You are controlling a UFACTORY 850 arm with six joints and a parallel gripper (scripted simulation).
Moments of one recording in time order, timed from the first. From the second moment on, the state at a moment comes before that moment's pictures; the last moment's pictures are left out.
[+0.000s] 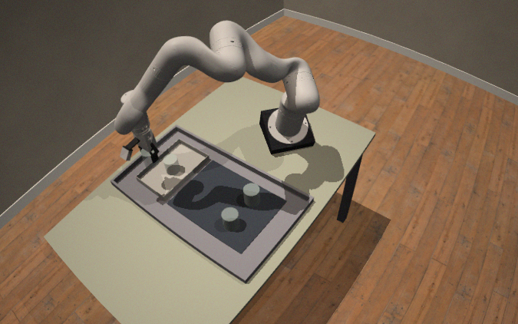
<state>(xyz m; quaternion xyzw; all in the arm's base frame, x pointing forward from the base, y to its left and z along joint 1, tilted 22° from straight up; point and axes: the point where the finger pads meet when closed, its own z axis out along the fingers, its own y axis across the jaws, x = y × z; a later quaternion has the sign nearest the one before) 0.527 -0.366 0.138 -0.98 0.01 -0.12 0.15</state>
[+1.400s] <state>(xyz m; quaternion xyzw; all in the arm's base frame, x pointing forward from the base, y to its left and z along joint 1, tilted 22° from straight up) 0.548 -0.341 0.057 -0.98 0.01 -0.12 0.15</state>
